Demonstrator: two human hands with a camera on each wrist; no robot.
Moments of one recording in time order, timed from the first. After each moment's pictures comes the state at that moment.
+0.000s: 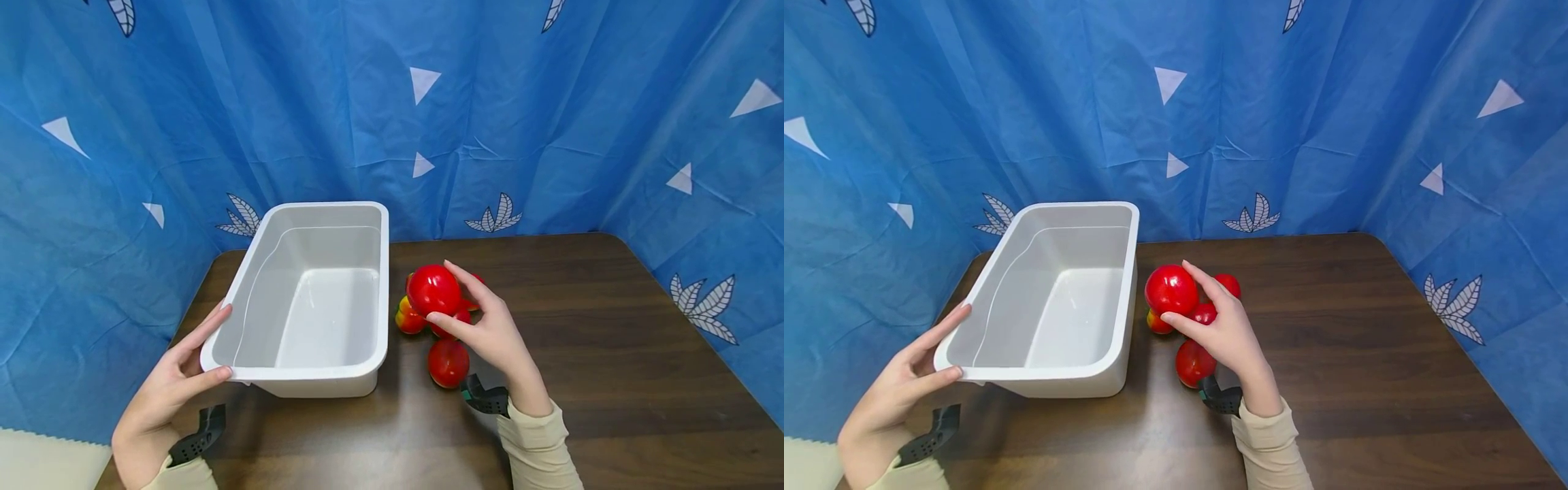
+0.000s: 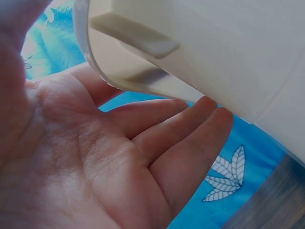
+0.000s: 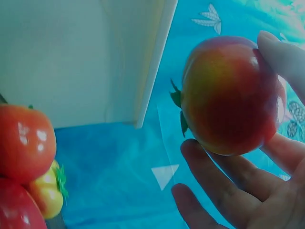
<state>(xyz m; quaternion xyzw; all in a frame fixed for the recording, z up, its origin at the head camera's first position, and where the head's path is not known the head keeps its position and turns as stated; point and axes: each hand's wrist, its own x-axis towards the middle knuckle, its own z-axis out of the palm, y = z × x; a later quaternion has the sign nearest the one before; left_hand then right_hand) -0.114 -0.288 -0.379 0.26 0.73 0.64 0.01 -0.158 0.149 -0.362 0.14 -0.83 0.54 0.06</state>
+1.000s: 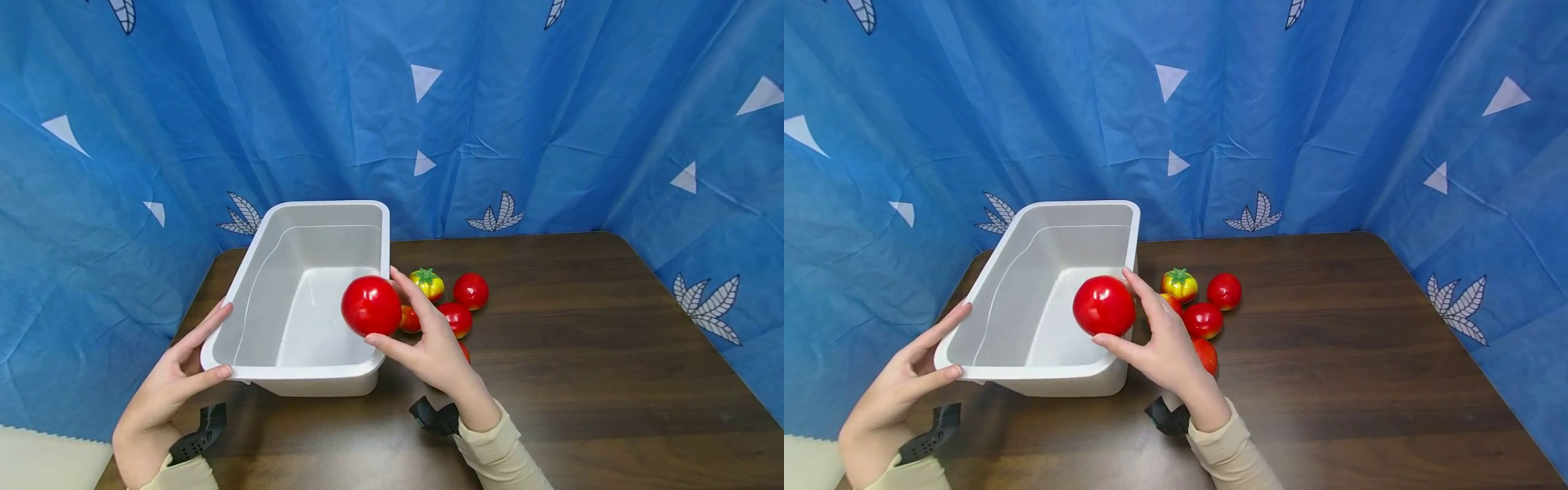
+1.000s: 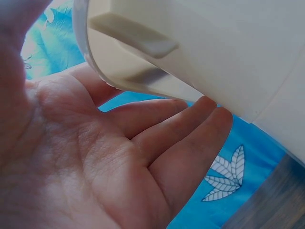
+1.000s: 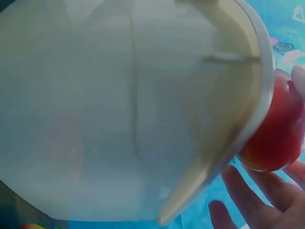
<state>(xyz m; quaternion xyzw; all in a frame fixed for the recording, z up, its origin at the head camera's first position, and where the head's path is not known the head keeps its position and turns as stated) -0.113 -0.288 -0.379 0.26 0.73 0.64 0.01 -0.142 0.077 -0.360 0.24 -0.78 0.58 0.07</state>
